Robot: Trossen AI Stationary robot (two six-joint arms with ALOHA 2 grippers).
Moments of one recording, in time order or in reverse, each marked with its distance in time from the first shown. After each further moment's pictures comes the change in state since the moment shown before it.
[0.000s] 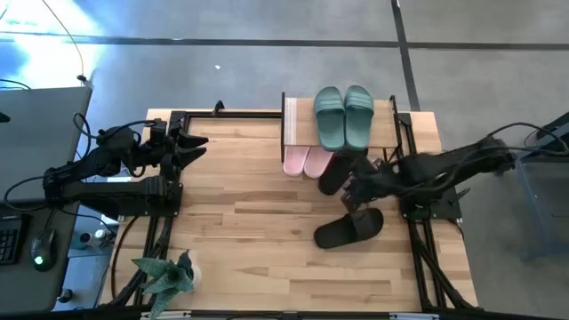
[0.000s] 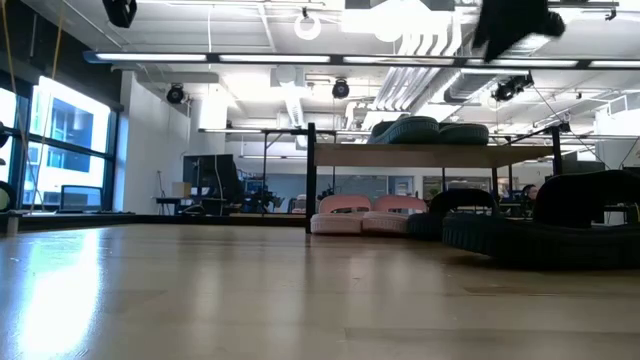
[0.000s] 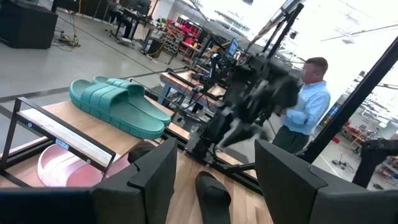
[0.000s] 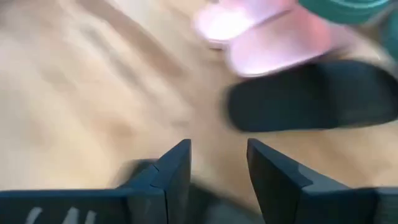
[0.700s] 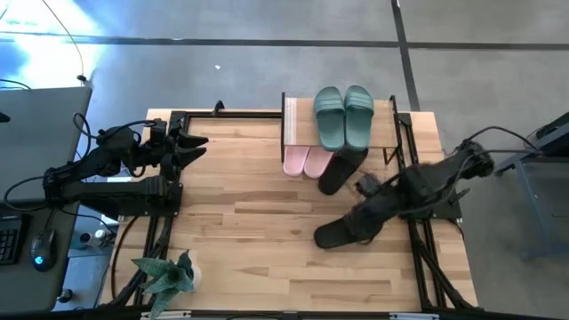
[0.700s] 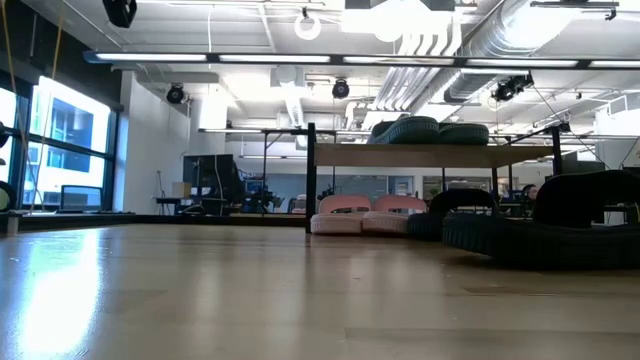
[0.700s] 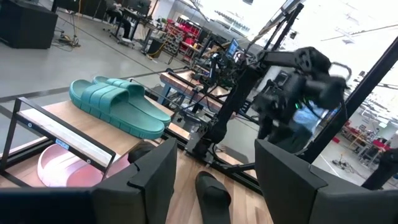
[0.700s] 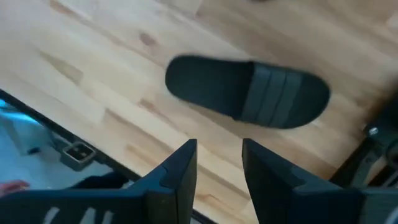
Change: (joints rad) left arm 0.000 0.000 0.000 0.000 0.000 0.000; right arm 0.205 0.271 0.524 -0.470 -0.301 0.547
